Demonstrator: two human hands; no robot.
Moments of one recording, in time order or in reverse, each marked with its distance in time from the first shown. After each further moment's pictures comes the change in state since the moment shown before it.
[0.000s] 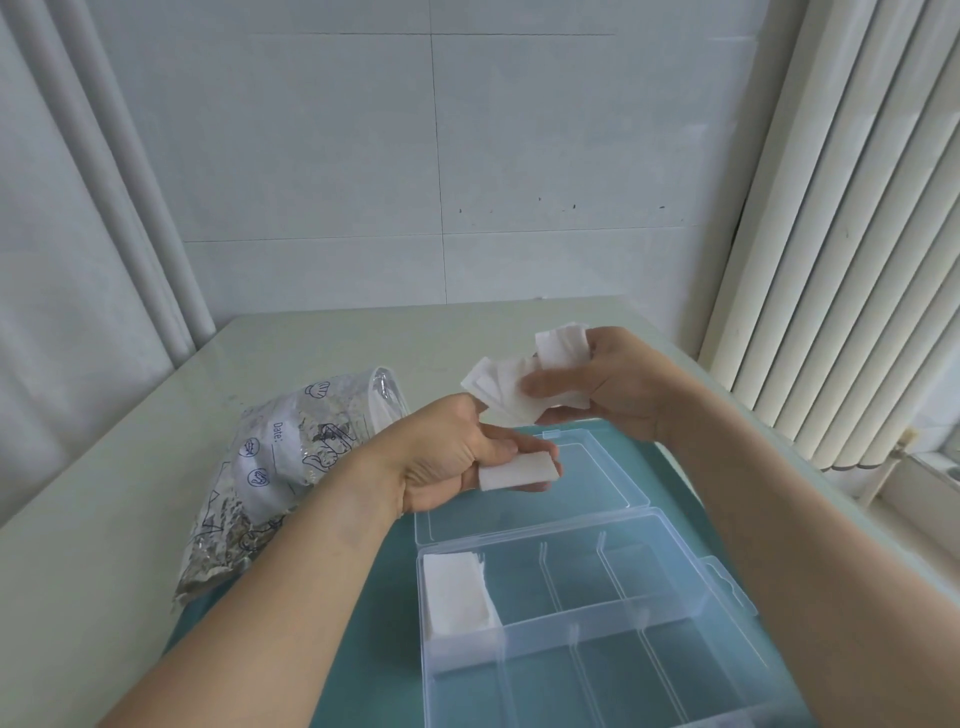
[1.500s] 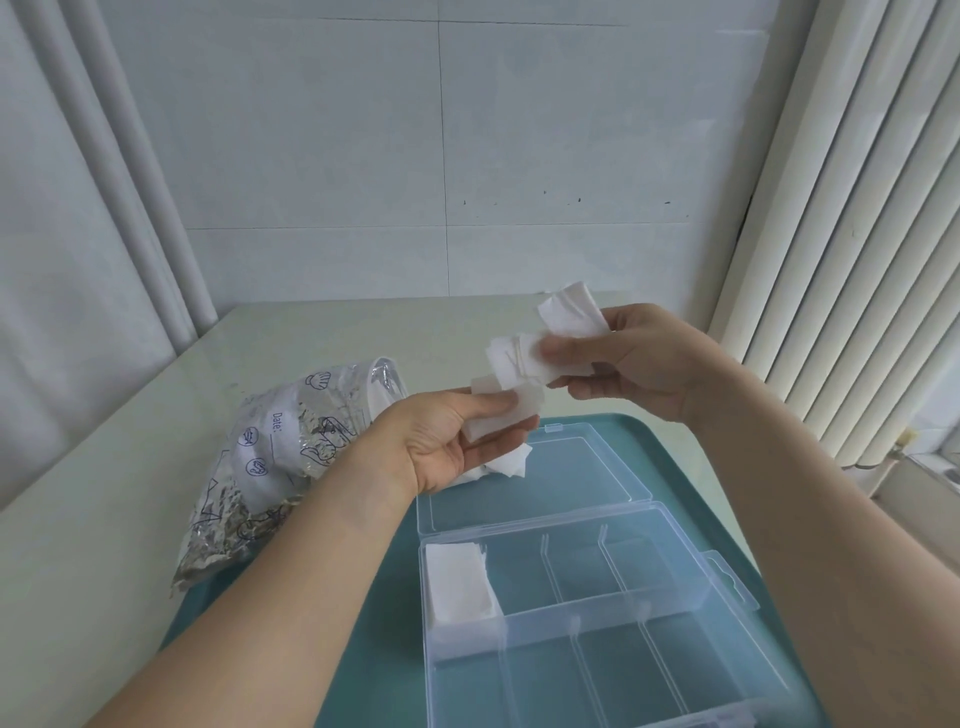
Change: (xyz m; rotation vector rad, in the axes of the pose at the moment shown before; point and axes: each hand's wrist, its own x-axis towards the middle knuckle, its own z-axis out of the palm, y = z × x) left_hand 0.000 0.007 0.003 -0.352 0.306 -0.076; right_hand -0.009 -0.018 -0.010 0.015 0.057 0.023
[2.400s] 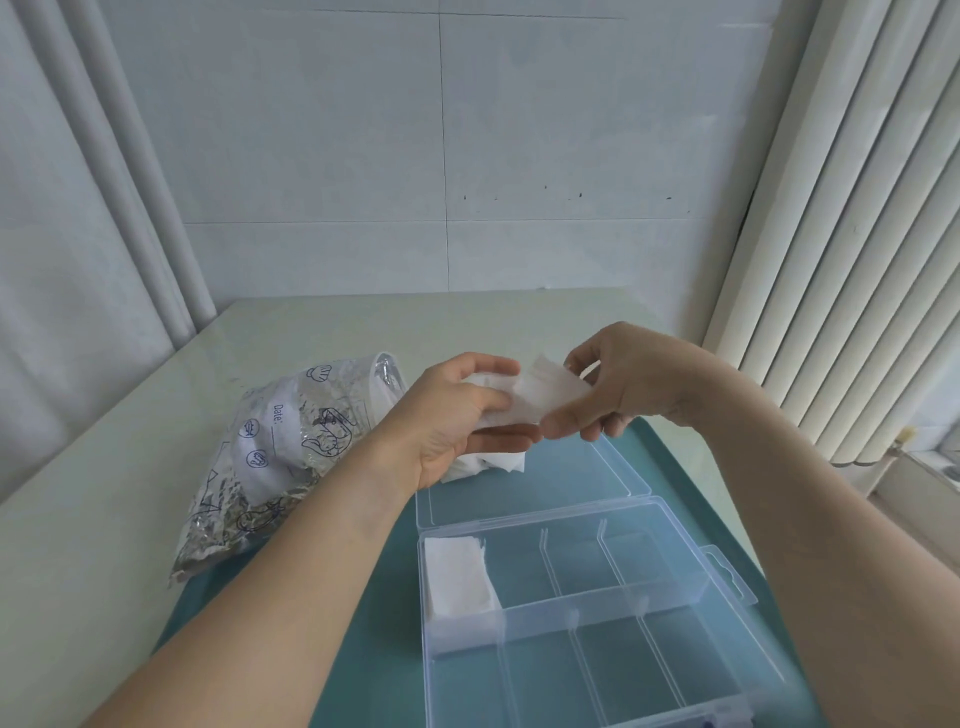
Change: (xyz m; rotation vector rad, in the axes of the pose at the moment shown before) left_hand 0.001 -0.001 0.004 0.327 0.023 0.216; right_hand -0.013 -0.007 0.004 -0.668 -0.138 0.170
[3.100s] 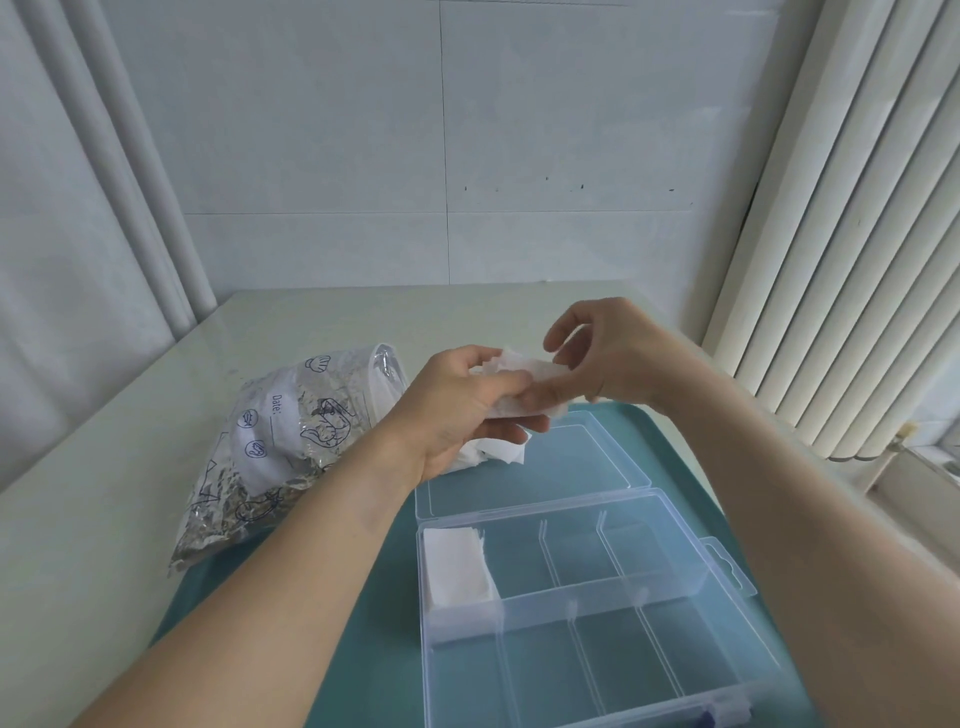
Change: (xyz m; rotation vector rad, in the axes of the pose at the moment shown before) left_hand -0.004 -0.001 0.005 0.062 -0.018 0.084; right_hand 0.015 0.003 0.009 0.041 0.271 -0.127
